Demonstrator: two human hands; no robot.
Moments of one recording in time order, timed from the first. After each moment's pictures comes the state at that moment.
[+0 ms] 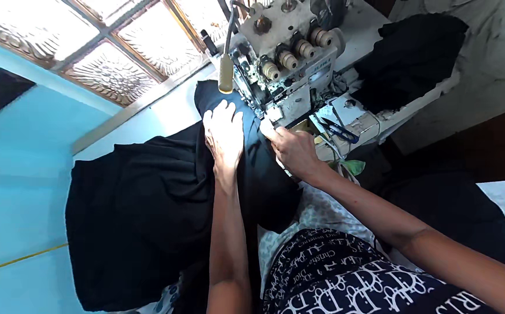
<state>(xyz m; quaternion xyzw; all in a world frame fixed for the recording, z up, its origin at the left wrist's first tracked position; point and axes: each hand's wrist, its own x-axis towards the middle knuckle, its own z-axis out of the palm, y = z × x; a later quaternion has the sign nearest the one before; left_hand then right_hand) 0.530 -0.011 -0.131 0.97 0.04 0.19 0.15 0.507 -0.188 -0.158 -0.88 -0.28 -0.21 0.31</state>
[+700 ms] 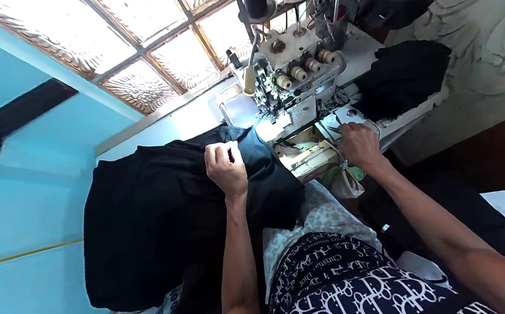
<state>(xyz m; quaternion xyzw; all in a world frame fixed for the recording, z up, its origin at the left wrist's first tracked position) 0.444 -0.009 -0.142 0.89 0.03 0.44 0.12 0.529 -0.307 -0.189 -0.97 -0.14 -0.09 0.19</state>
